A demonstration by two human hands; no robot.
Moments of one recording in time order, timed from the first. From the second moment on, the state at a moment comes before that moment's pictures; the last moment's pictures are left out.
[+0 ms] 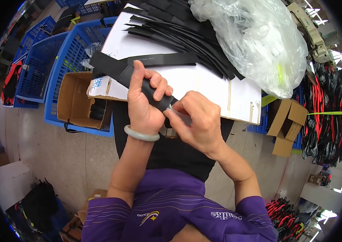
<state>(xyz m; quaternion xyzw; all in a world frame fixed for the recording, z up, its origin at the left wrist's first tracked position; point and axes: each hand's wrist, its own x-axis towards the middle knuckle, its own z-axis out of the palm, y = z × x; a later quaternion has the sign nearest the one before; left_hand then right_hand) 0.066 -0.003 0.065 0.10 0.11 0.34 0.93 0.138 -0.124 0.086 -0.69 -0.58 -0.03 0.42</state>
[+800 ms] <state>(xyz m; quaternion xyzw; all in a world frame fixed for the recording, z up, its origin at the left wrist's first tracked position) 0.063 -0.006 0.062 0.02 0.15 0.27 0.95 0.133 -0.125 0.067 -0.63 -0.53 -0.01 0.56</state>
